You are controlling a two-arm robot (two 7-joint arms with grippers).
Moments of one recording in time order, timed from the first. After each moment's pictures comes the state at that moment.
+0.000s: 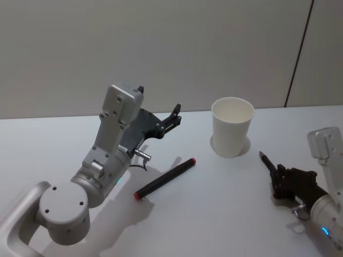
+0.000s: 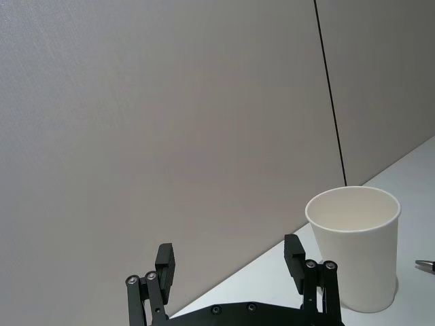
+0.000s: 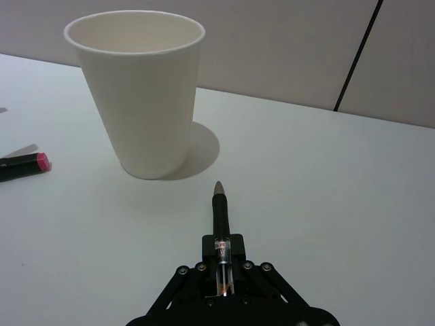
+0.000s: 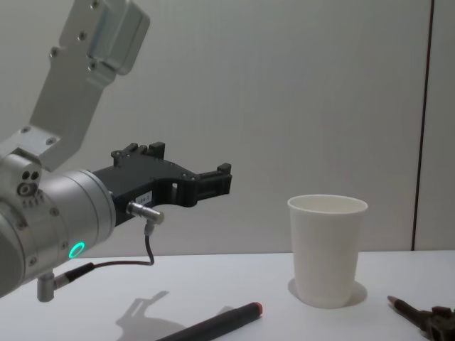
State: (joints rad) left arm -0.24 0.38 0.45 -1.63 -0.20 0.01 -0.01; right arm -0.02 0.29 -0.23 -1.69 0.17 0.38 0.09
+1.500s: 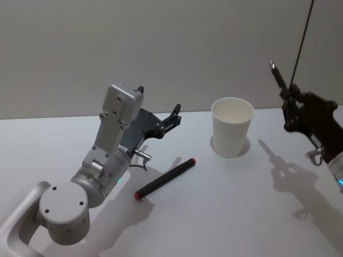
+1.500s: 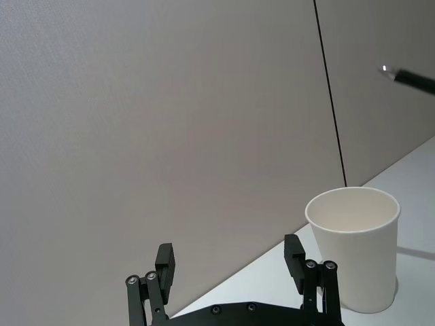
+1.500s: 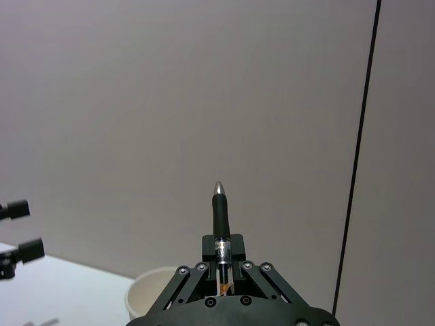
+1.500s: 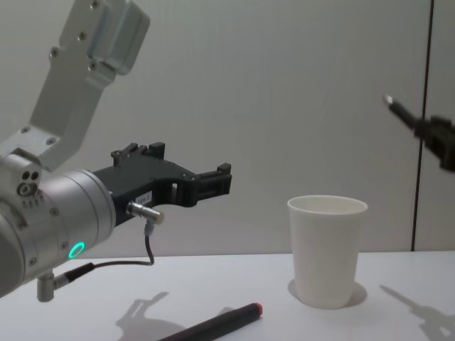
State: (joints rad) left arm -0.24 0.38 0.45 -1.63 -0.20 0.01 -0.01; right arm 0.04 0.30 -0.17 -1.72 0.27 -0.10 0.20
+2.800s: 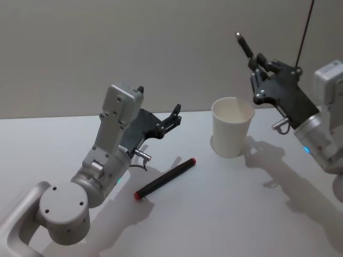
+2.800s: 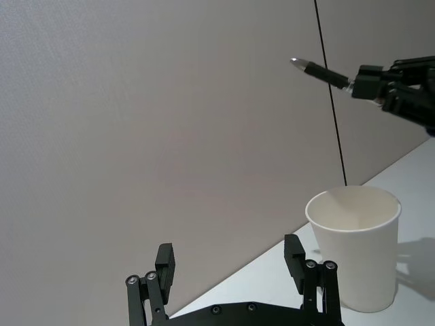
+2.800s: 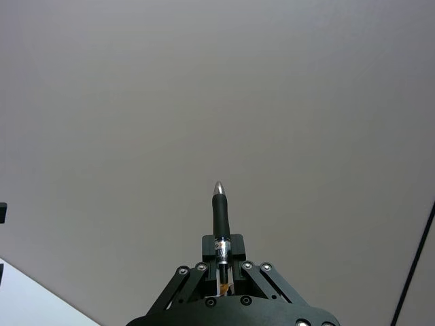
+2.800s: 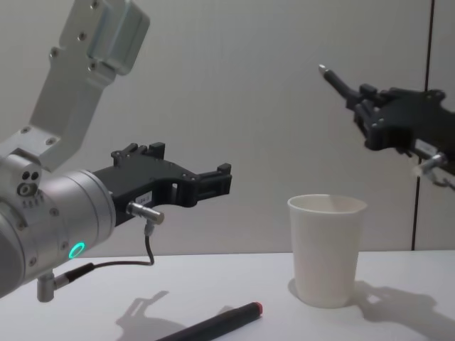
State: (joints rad) left arm -0.24 0.38 0.45 -1.63 -0.20 0.01 -0.01; right arm 0.31 0.19 -0.21 -1.40 0.02 -0.35 0.29
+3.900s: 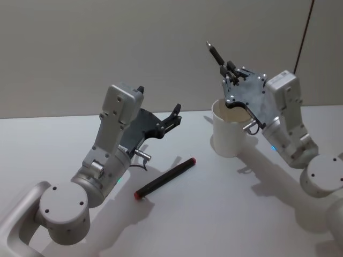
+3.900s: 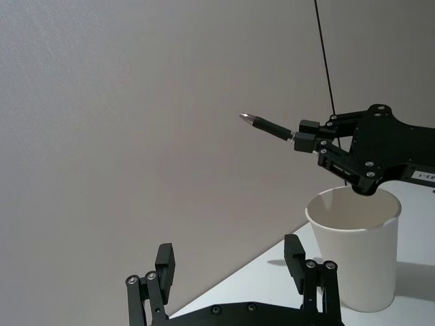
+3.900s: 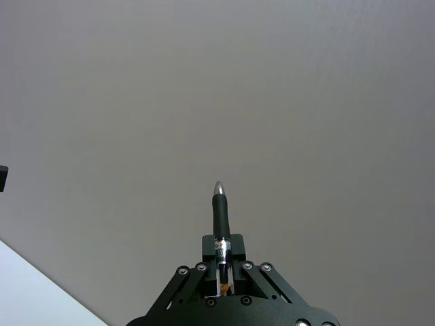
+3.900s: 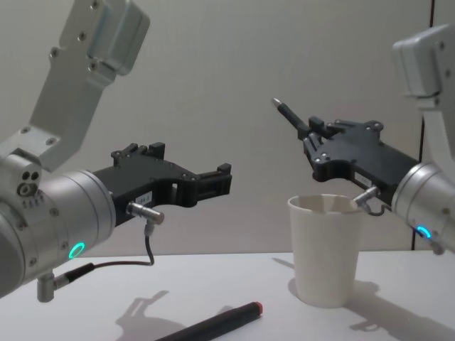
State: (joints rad) left arm -0.24 0.38 0.45 -1.63 -0.20 0.01 -0.01; right arm 0.46 0.09 -0.28 -1.08 -0.12 -0.51 0.24
